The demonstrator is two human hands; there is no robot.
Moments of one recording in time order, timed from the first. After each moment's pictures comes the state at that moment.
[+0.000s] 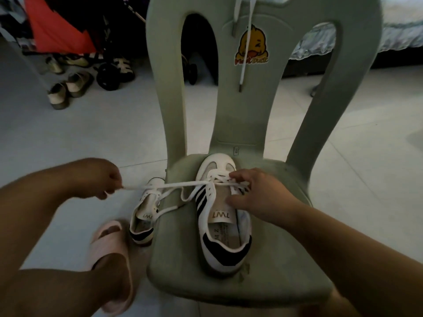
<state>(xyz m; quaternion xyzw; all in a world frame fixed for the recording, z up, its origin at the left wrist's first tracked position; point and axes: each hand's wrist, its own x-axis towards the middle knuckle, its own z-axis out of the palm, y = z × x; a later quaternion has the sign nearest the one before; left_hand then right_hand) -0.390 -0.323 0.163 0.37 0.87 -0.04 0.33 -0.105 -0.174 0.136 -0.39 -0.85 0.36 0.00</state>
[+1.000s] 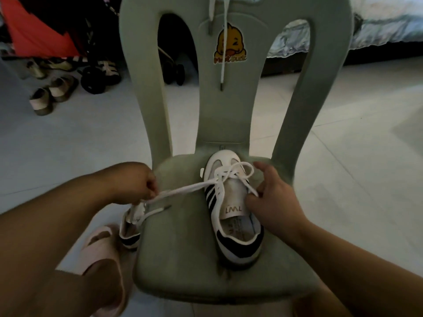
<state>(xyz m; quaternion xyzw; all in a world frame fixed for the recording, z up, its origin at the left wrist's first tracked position) -0.324 -0.276 0.159 0.54 0.78 -0.10 0.30 -0.063 -0.184 0.130 -0.51 -0.77 0.36 0.12</state>
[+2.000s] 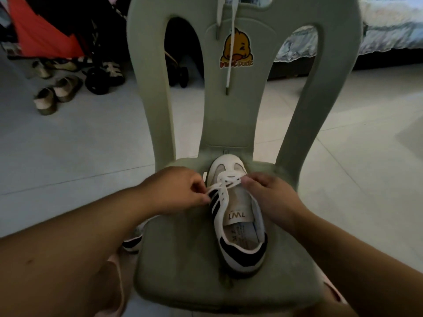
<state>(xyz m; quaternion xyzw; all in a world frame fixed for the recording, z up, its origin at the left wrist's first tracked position) -0.271 -0.255 0.151 0.60 0.75 0.07 0.29 -0.074 -0.165 0.137 -0.48 -0.77 0.43 0.07</state>
